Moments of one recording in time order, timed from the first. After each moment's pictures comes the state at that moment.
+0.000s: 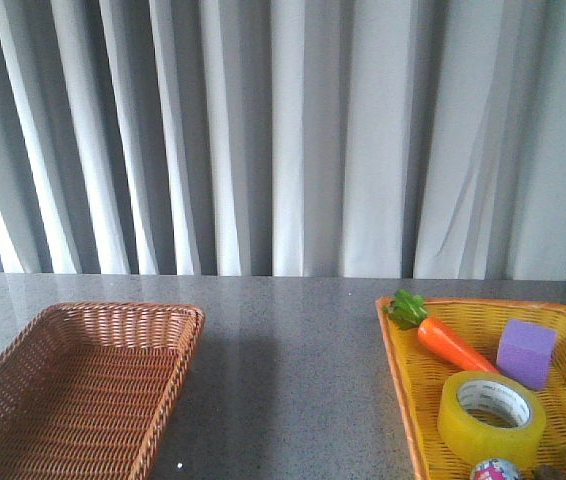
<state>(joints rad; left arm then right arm) 0.03 0.56 -0.95 0.03 0.22 -0.21 0.00 0.94 -1.07 -0.22 0.18 0.22</state>
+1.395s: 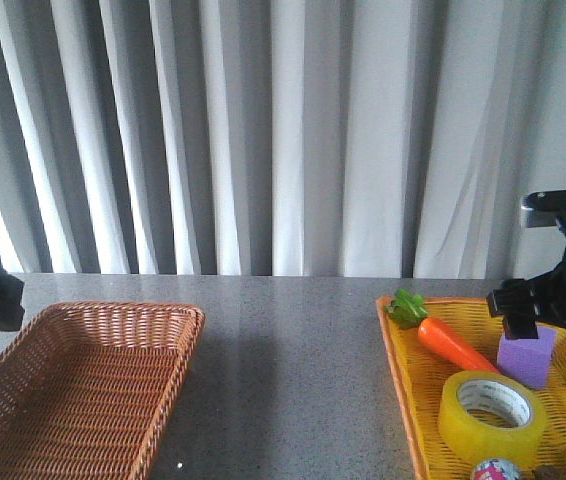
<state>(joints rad) -0.01 1.42 -1.45 -0.08 0.98 -0.04 0.07 1.63 -1.55 -0.19 0.96 0.19</state>
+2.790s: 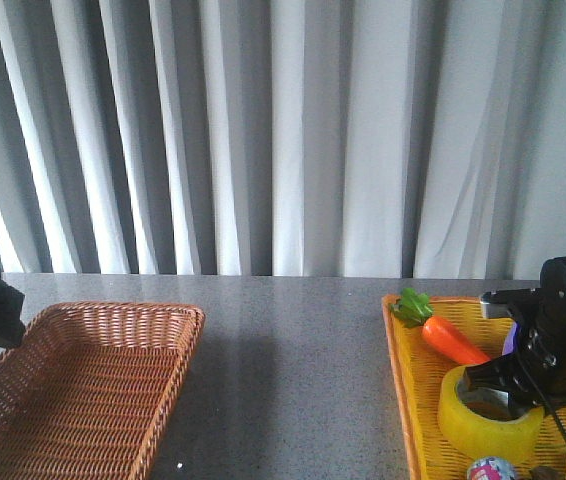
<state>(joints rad) -0.01 1.42 -1.45 -0.10 1.04 -0.04 0.00 1.99 -1.64 -0.13 0.99 0.10</state>
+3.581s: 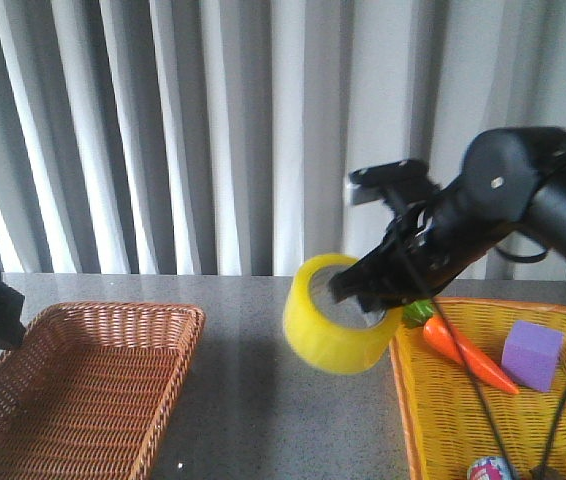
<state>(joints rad) -0.01 1.42 -1.45 -0.10 1.05 -0.04 0.34 1.88 -1.94 0.04 1.07 -0.09</state>
